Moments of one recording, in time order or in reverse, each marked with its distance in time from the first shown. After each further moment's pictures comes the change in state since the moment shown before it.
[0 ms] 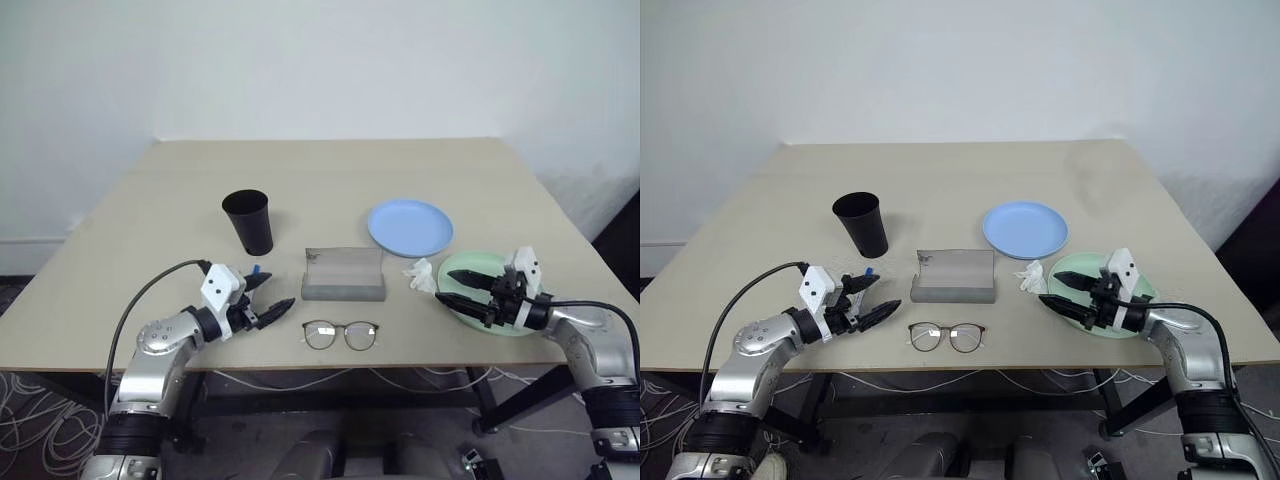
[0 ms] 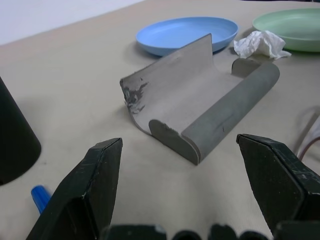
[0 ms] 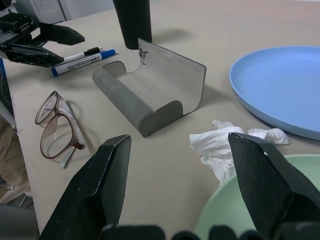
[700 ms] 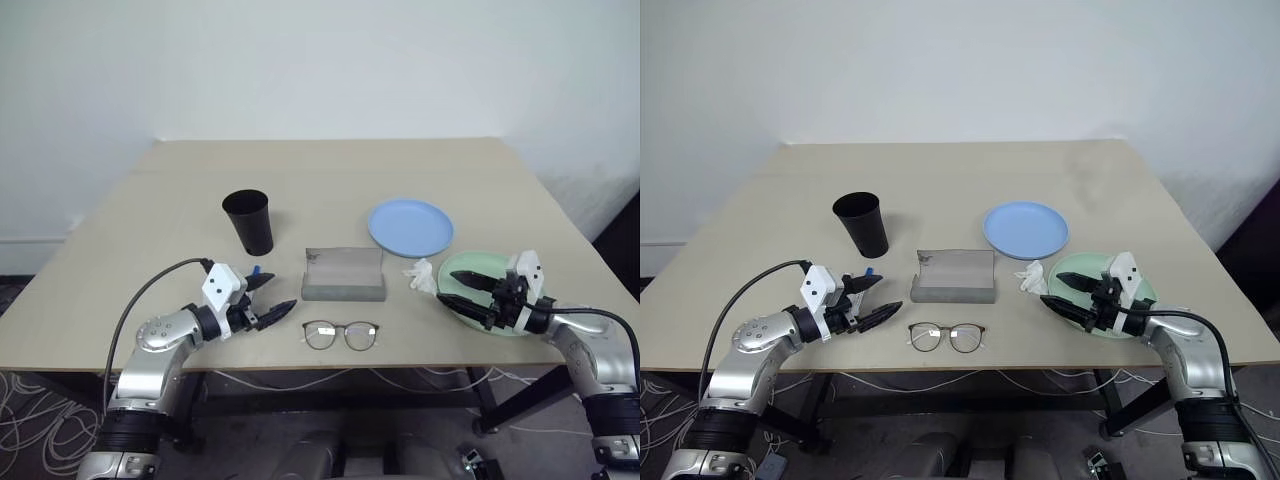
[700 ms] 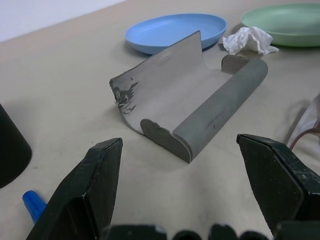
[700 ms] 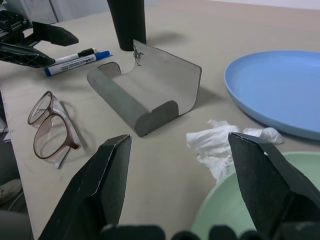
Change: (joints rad) left arm -0.004 0.029 -0.006 0.023 0.000 -0.005 -0.048; right arm 0.059 0.030 -0.006 -0.042 -0.001 -0.037 -0.050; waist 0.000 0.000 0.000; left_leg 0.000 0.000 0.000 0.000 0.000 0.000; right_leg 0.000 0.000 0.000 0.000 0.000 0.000
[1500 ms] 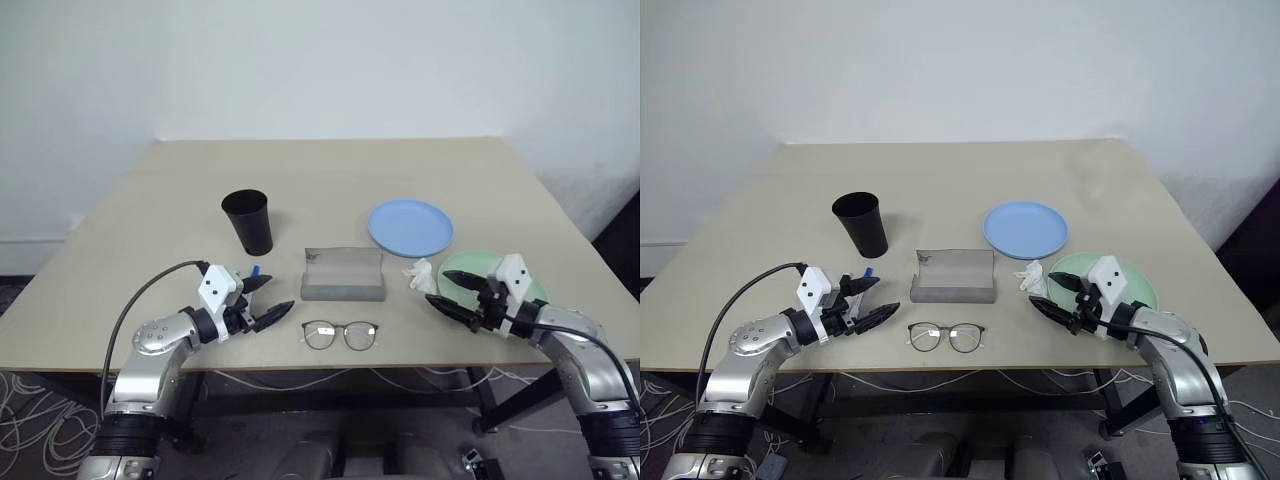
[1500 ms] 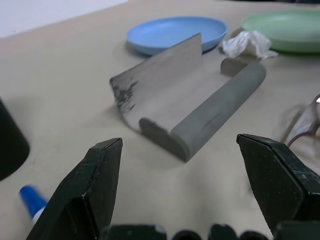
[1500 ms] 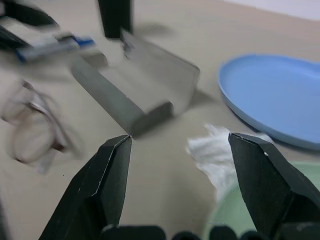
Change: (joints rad) left arm 0.018 -0.024 0.010 -0.060 -0.022 0.033 -0.002; right arm 0.063 0.006 0.058 -0.227 -0.144 0.085 -0.249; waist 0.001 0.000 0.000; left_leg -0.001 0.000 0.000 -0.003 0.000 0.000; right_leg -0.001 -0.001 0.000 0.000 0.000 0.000
